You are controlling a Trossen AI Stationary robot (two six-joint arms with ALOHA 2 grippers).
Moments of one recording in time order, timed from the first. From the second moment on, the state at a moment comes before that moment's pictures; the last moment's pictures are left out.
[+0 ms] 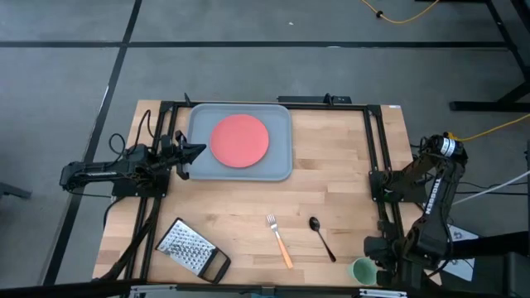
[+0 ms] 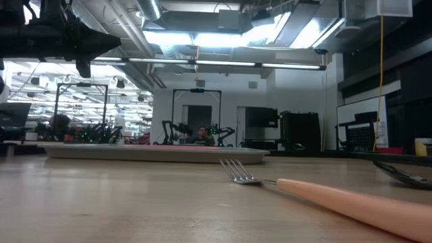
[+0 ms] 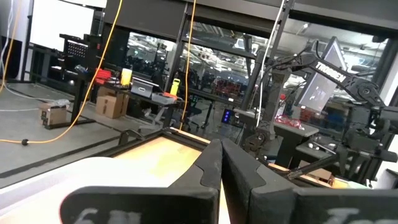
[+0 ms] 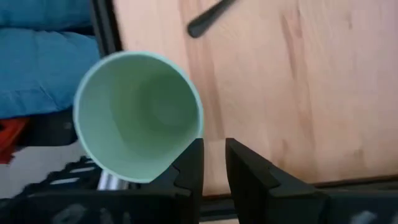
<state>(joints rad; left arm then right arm) 0.12 0.04 0.01 0.30 -0.22 -0.26 1.21 1.50 1.17 -1.06 0.16 1.41</state>
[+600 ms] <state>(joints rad) 0.12 0.04 0.01 0.30 -0.22 -0.26 1.18 1.54 1.17 -1.02 0.14 1.41</state>
